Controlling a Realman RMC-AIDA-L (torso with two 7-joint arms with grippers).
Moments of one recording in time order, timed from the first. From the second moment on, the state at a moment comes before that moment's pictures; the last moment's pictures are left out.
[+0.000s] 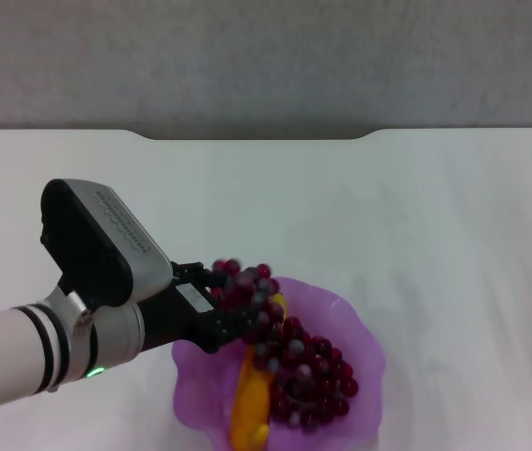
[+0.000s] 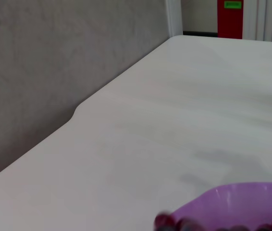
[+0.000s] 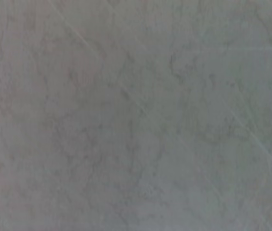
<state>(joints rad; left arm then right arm) -0.15 -2.03 -1.27 -1.39 2.12 -0.60 1.04 -0.04 2.00 -1.78 -1.45 0.93 -0.01 -0.66</state>
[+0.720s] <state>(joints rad) -0.01 -2.03 -1.25 -1.63 2.02 -0.54 1.22 -0.04 2.00 -1.78 -1.45 0.93 -0.01 -0.66</state>
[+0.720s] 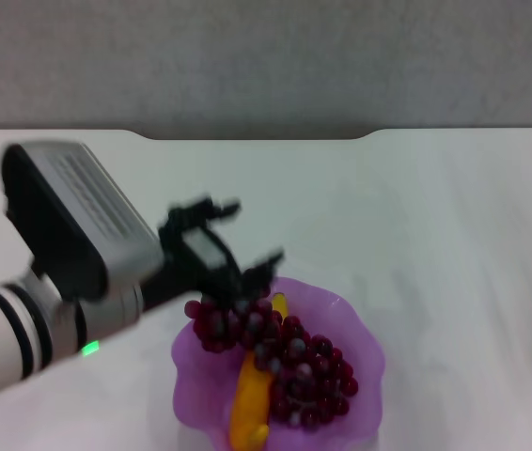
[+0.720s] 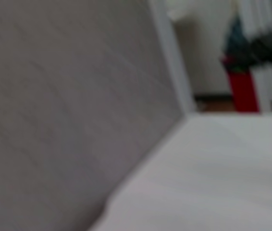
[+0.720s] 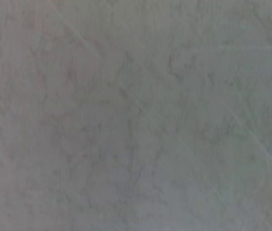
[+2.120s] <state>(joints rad) -0.16 -2.03 -1.94 -0.77 0.49 -0.77 2.44 -0.03 2.01 -1.78 -1.27 0.93 -0.37 -0.56</state>
